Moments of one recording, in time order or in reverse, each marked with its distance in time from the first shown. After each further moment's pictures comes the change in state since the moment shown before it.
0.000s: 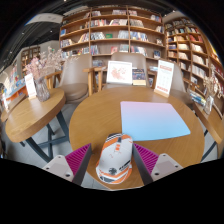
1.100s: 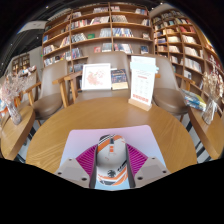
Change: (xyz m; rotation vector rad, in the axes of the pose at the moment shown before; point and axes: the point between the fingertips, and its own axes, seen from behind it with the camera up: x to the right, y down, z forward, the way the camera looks) arm 0.170 -0.096 0.110 -0.008 0.052 0.090
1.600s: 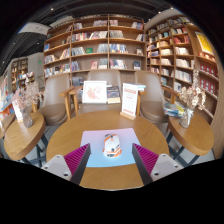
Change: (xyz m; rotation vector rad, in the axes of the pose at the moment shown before) arm -0.007 -0.013 -0.175 0.129 0.082 -0.011
